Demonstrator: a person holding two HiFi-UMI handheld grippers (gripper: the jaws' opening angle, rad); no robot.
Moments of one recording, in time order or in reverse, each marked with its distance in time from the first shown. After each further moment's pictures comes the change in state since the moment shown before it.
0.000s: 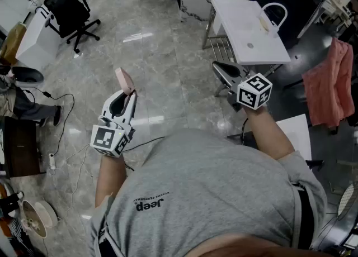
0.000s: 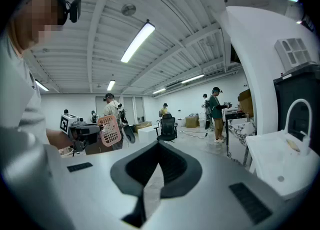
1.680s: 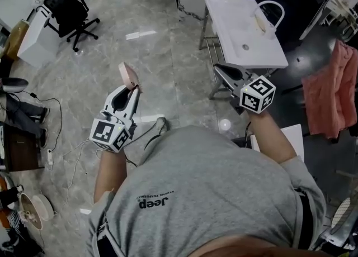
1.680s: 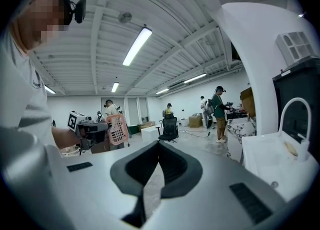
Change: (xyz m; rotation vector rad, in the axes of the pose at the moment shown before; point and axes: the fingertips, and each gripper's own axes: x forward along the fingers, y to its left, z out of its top) left arm 0.114 -0.075 0.007 -0.061 -0.003 -0.008; right arm -0.065 -0.099 -0.007 -0.005 0.003 0.069
